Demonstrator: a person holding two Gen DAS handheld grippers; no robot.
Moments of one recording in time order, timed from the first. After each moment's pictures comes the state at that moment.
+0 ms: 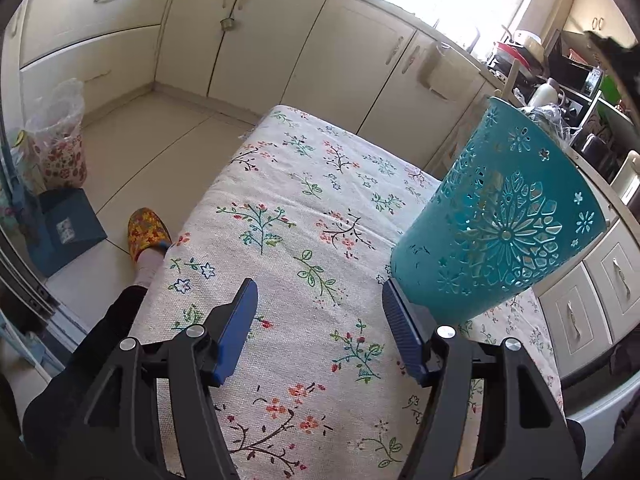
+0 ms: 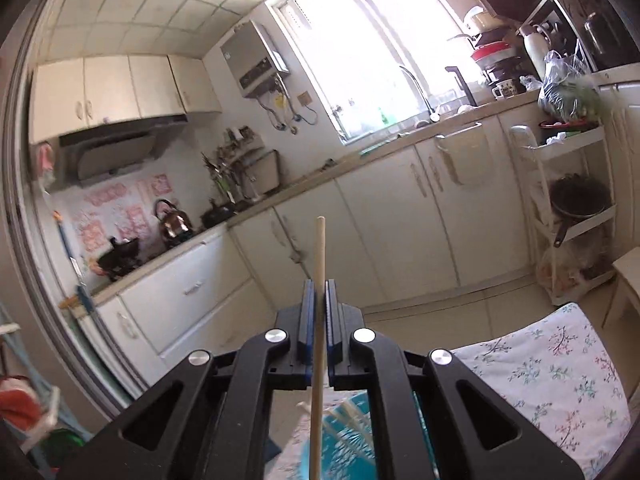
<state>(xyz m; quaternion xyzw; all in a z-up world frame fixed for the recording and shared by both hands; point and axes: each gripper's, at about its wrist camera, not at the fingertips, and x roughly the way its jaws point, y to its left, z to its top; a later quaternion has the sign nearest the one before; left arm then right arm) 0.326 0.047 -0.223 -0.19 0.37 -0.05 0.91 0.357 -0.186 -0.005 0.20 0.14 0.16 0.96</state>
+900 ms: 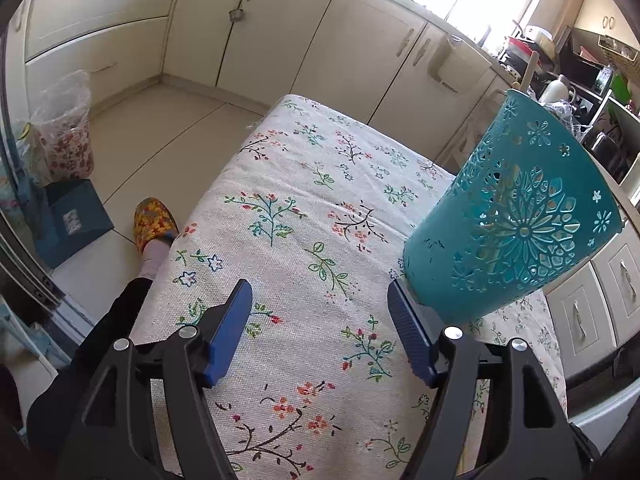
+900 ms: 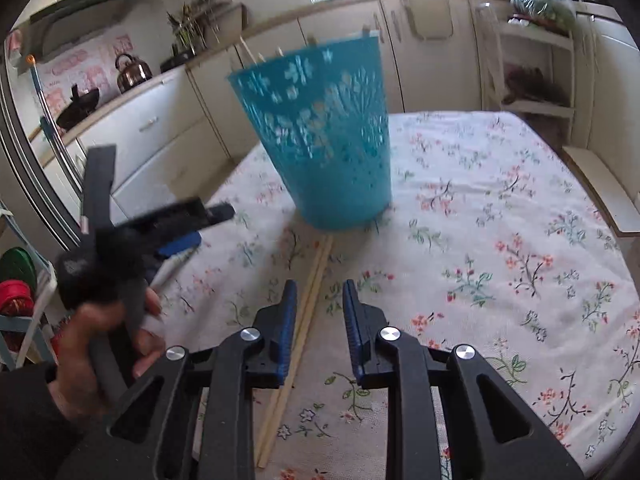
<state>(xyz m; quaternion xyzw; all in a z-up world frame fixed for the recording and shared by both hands) 0.331 0.047 -0.230 -0.19 0.39 -0.04 0.90 0.218 -0.175 -0.176 0.10 0.38 0.13 0.91</state>
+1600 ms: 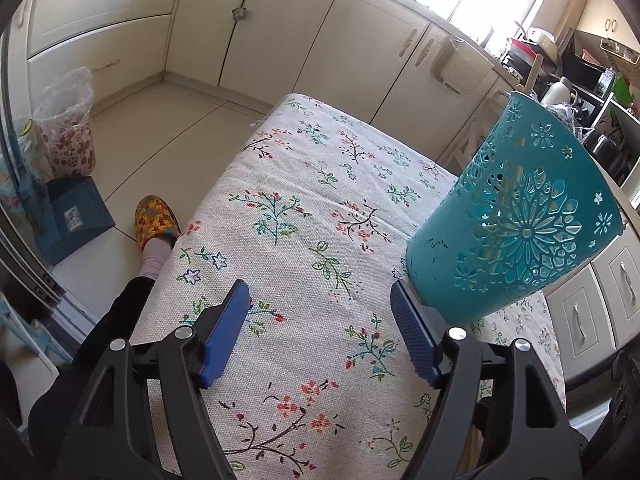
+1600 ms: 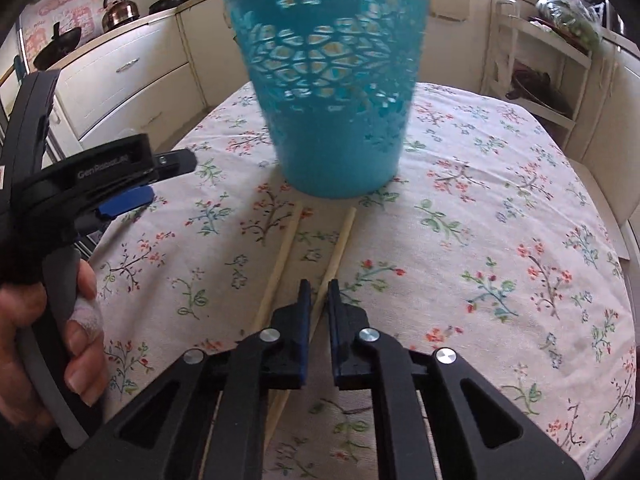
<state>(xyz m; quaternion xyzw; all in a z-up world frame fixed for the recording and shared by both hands) 0.329 0.048 -0.232 -0.19 0.39 -0.03 0.90 0.243 -0.155 -0.207 0.02 0.44 0.09 0.90</state>
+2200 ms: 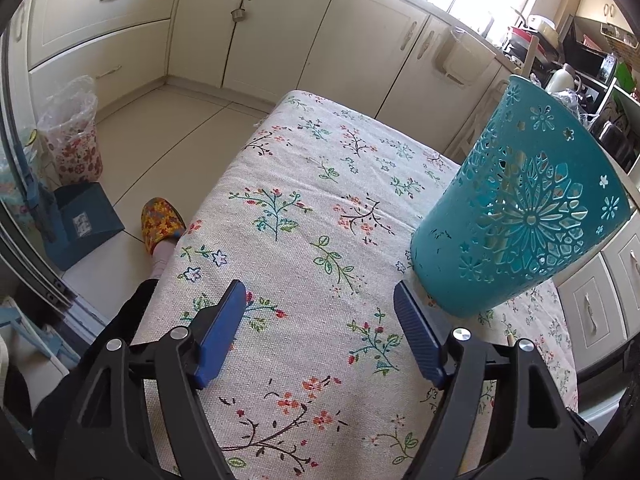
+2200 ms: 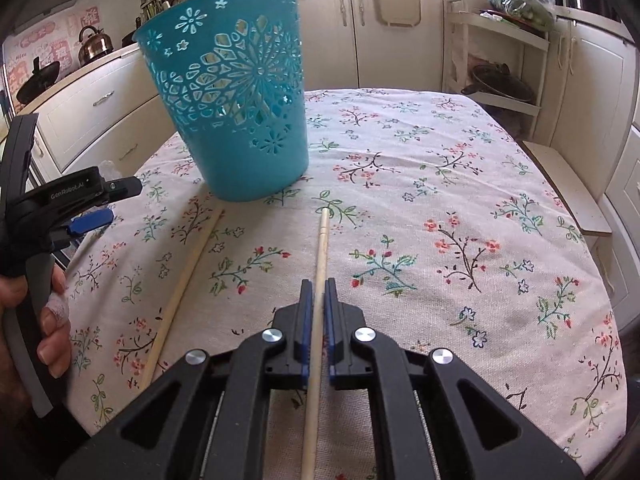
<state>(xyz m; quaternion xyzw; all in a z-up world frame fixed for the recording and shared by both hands) 0.327 0.039 -0.229 -0.16 0.40 -0.02 0.90 0.216 -0.212 -0.211 0.05 0.40 0.06 0.91</state>
